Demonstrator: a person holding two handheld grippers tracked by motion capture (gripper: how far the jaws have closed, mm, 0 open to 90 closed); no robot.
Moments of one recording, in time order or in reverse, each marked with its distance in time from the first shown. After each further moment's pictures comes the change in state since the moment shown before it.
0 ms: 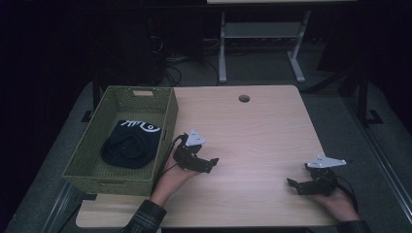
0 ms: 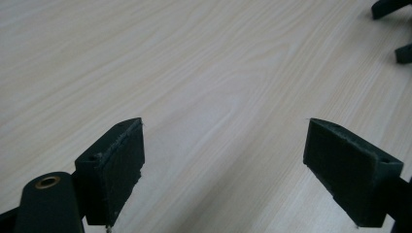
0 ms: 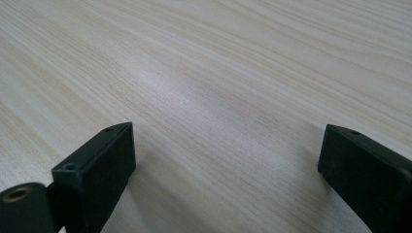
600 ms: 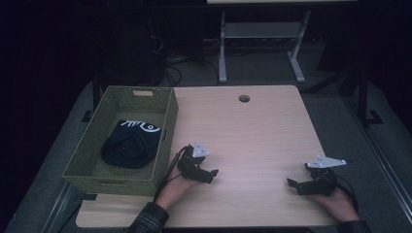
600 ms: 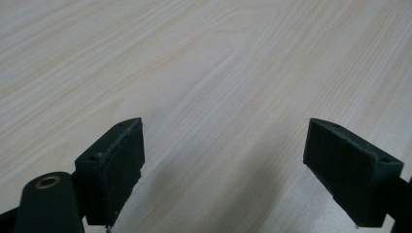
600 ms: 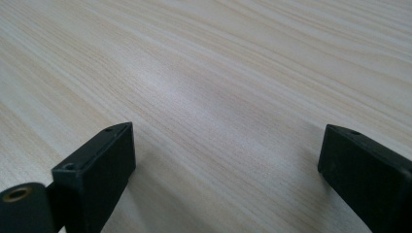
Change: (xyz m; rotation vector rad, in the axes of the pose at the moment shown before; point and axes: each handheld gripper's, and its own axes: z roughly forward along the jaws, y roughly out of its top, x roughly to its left) left arm -0.006 -0.032 0.028 0.090 0.017 0.020; right arm 0.000 0.000 0.000 0.000 0.000 0.001
